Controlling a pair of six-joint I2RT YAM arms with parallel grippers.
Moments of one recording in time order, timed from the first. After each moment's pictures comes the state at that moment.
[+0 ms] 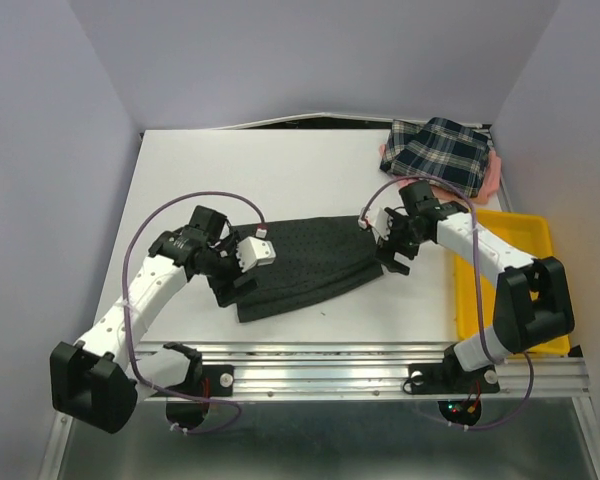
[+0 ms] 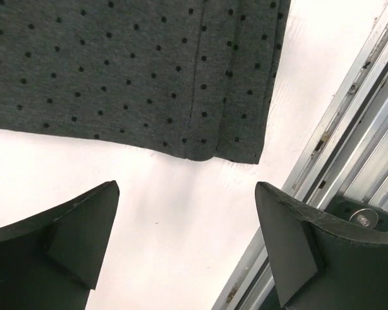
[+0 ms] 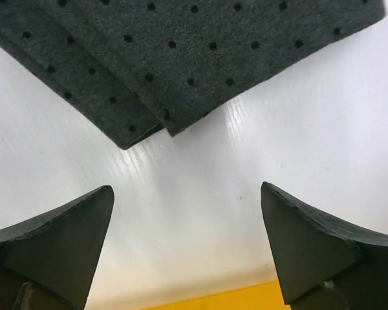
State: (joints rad) left arm -0.37 1.13 0.89 -0.96 0.36 0.79; right arm 0.31 1.53 1.03 -0.68 -0.31 -0.89
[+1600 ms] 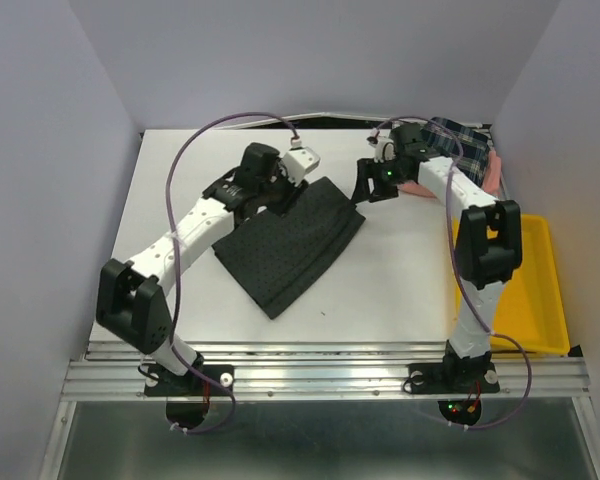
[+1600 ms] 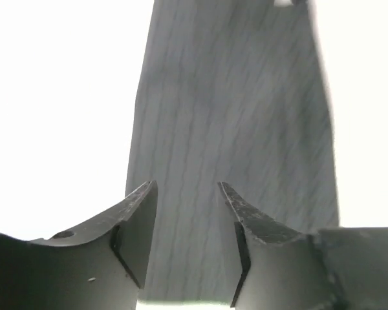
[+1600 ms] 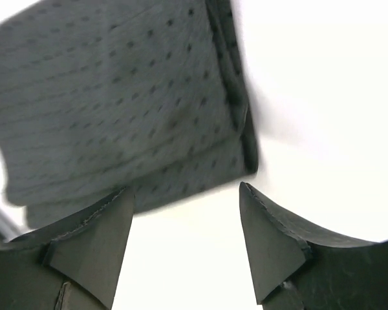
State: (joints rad) left arm -0.50 1.49 1.27 -0.47 0.14 0.30; right arm 0.25 2.08 1.73 -0.69 -0.48 0.03
